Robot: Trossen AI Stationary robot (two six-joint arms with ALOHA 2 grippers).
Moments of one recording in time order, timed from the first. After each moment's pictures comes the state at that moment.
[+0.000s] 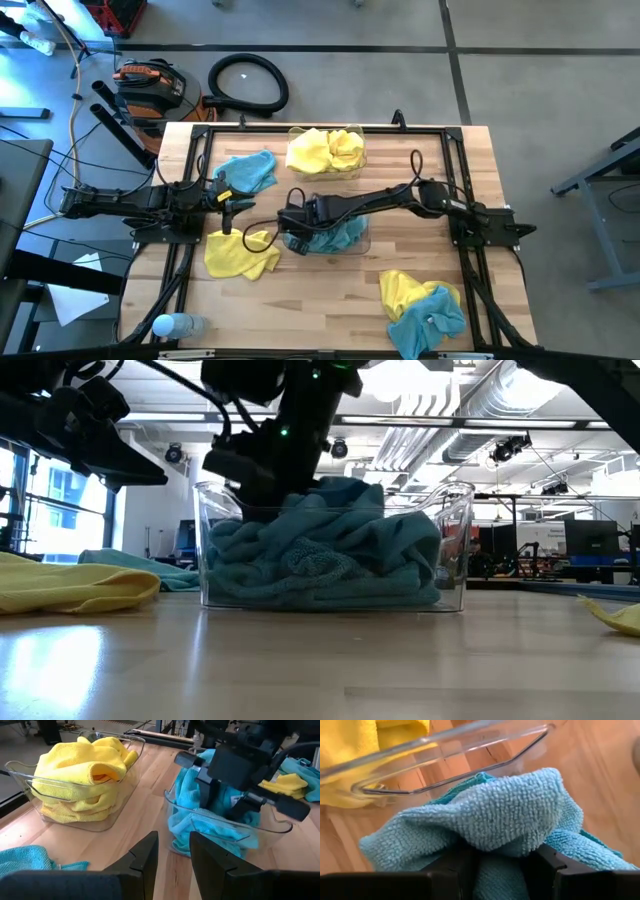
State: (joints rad) left arm -0.02 0.26 0.17 -0.24 -0.25 -0.16; right arm 0.10 2.34 2.02 -0.89 0.21 0.43
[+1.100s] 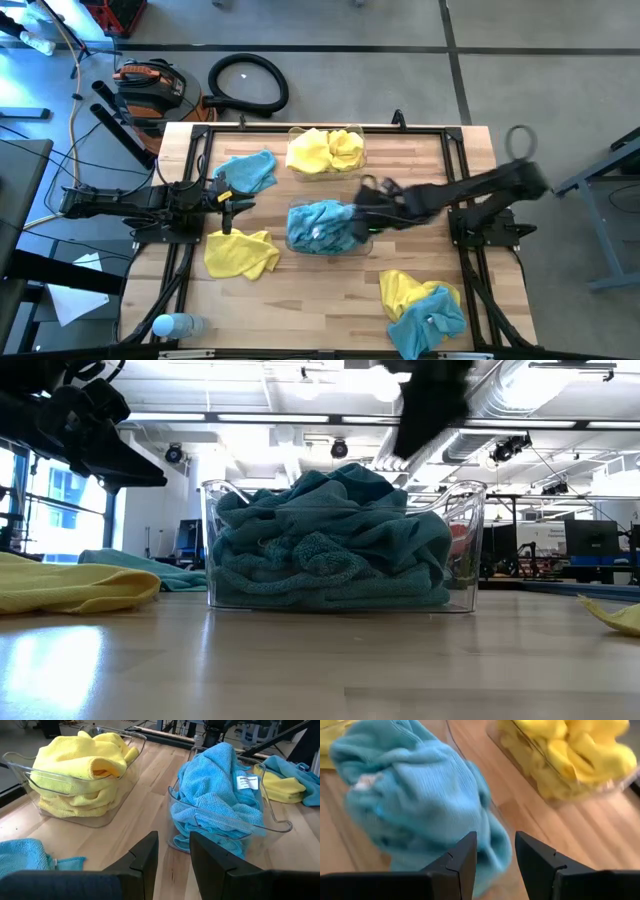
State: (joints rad) left arm -0.02 0.26 0.17 -0.24 -0.25 -0.21; right arm 0.22 1.57 1.34 -0.92 0.50 0.67
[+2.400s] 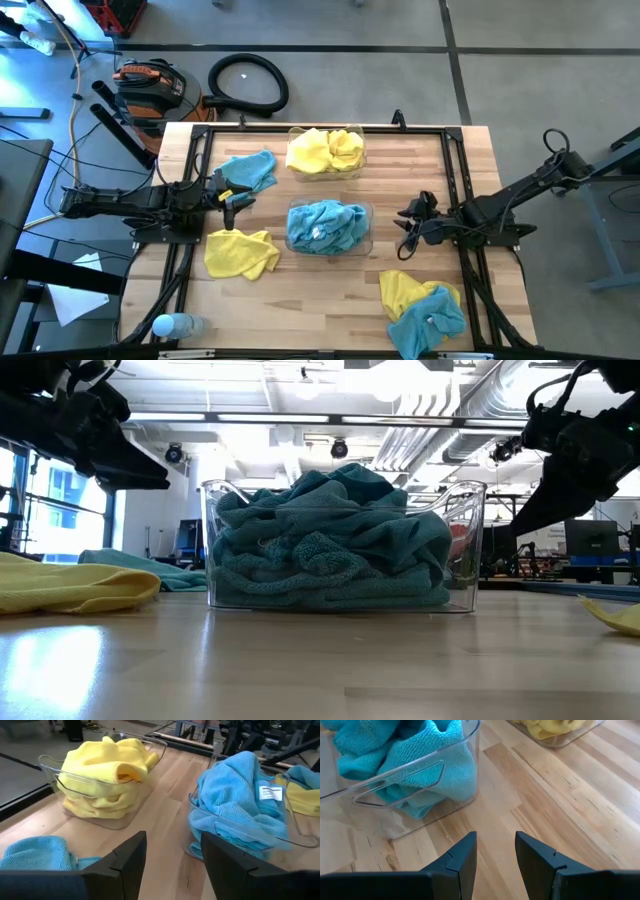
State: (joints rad) left arm -0.02 0.26 0.17 -0.24 -0.34 -0.23; right arm 0.41 0.87 0.37 -0.39 0.60 0.75
